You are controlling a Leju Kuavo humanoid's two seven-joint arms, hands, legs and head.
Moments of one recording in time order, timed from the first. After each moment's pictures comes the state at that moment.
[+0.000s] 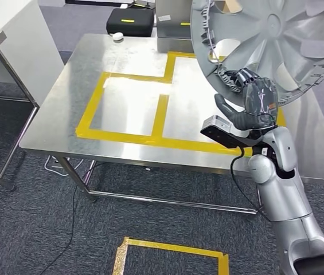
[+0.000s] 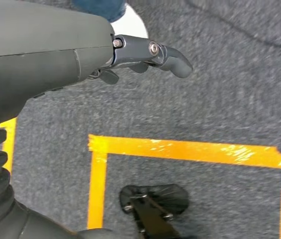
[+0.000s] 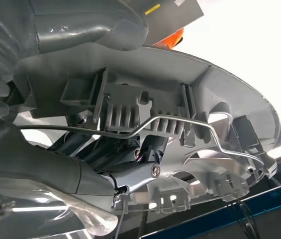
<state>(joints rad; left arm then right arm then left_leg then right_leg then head) -0.05 -0.12 1.00 -0.22 -1.20 0.06 -0.32 -0.47 -0.29 0.54 -1.58 0.86 -0.24 -0.18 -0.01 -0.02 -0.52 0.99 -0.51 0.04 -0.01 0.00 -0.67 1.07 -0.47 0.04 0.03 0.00</state>
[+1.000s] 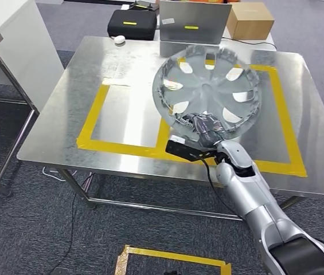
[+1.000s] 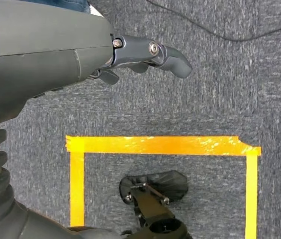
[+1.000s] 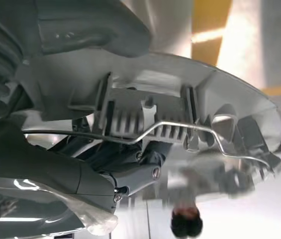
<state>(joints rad) -0.09 -0.14 0.98 -0.22 -1.24 0.05 -0.33 -0.57 -0.19 0.69 -1.06 0.90 -0.05 -0.09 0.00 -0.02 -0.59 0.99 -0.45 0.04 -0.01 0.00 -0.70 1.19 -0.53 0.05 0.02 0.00</state>
